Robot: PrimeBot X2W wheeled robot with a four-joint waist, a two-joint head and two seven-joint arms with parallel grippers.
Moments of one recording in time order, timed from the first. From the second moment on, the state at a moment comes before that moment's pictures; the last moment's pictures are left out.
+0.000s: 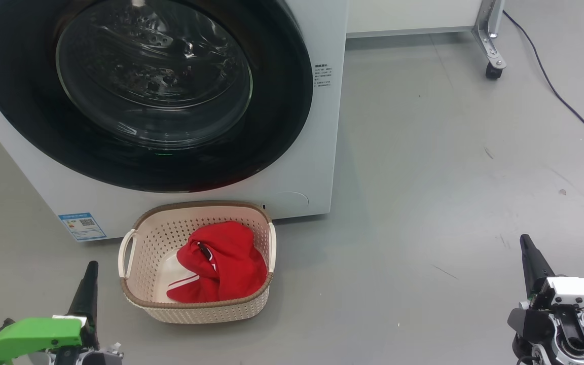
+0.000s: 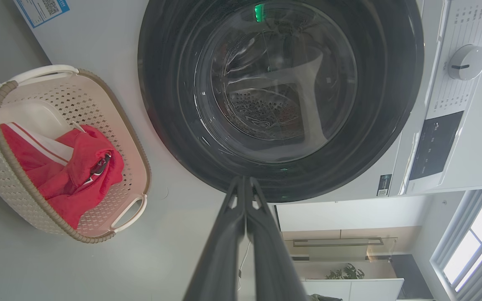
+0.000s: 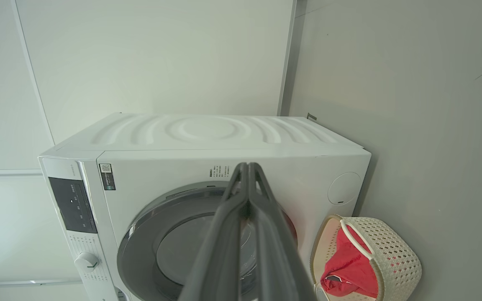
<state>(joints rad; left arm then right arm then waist) -0.05 0.08 0.00 0.26 -1.66 -0.12 0.04 -0.04 -0.11 -0.02 0.26 1.70 0.11 0.02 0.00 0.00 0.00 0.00</state>
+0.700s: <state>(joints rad) -0.05 0.08 0.00 0.27 -1.66 -0.12 0.05 -0.05 -0.11 -0.02 0.27 1.70 0.11 0.02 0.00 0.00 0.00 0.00</state>
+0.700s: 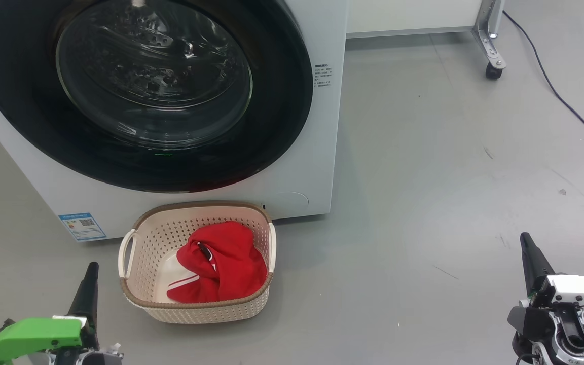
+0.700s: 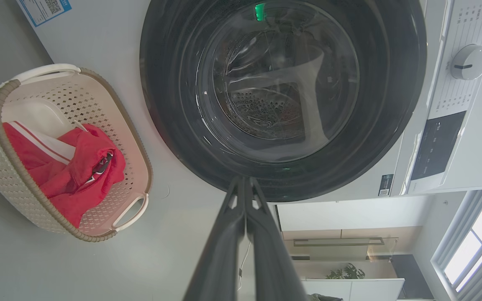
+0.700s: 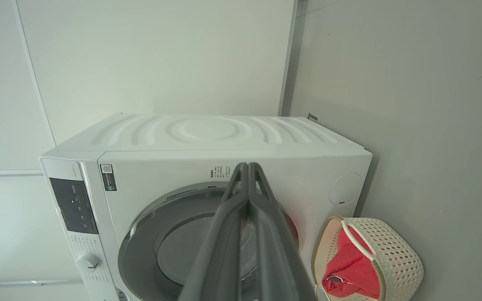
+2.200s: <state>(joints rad) -0.05 0.08 0.00 0.28 -1.66 -0.12 0.05 -0.05 -0.11 -0.03 0.28 1.70 0.12 0.02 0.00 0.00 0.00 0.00</state>
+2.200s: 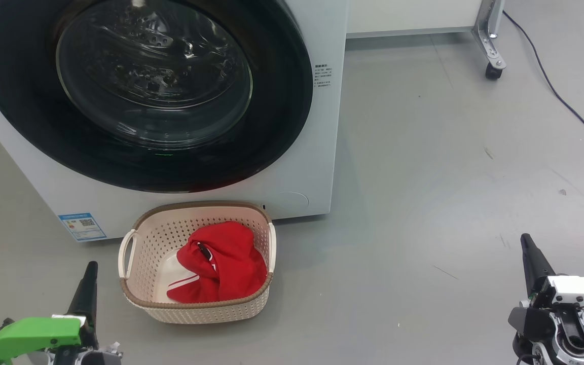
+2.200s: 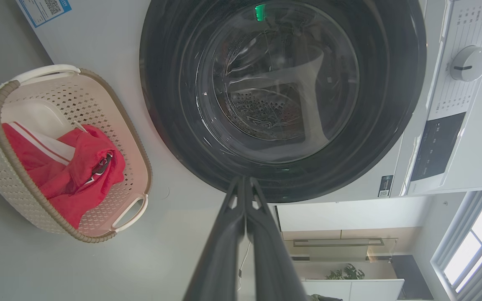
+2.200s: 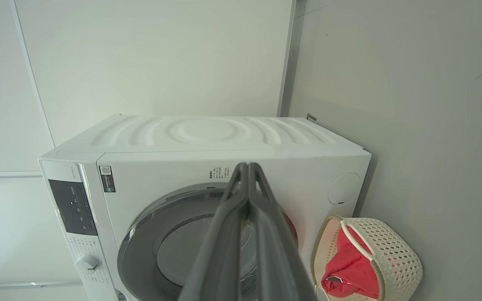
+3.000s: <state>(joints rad) -0.05 0.08 0.01 0.28 -1.66 -0.12 0.05 -0.05 -0.11 -0.03 0.28 1.70 0.12 0.03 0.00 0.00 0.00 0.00</state>
